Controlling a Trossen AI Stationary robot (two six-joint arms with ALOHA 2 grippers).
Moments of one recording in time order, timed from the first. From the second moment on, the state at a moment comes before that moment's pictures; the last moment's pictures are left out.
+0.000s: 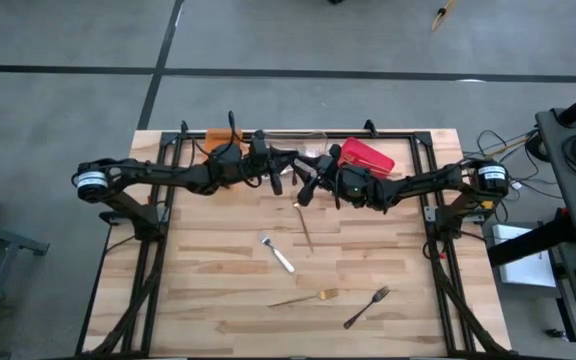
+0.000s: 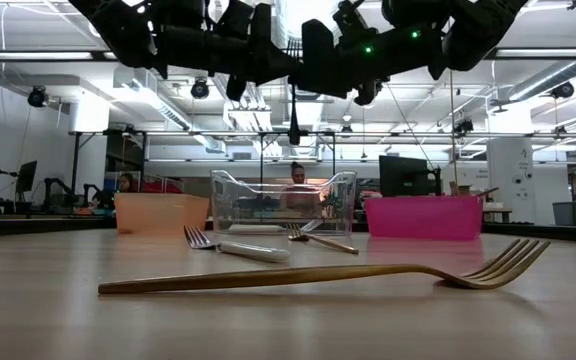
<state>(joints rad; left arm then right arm) 0.28 1.51 0.82 0.74 -0.06 -0.09 -0.12 1.60 0.85 0.77 0.45 0.00</state>
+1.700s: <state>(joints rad) 0.26 1.22 0.82 0.44 0.20 -0.05 -0.16 1.80 1.00 0.80 -0.17 0.00</state>
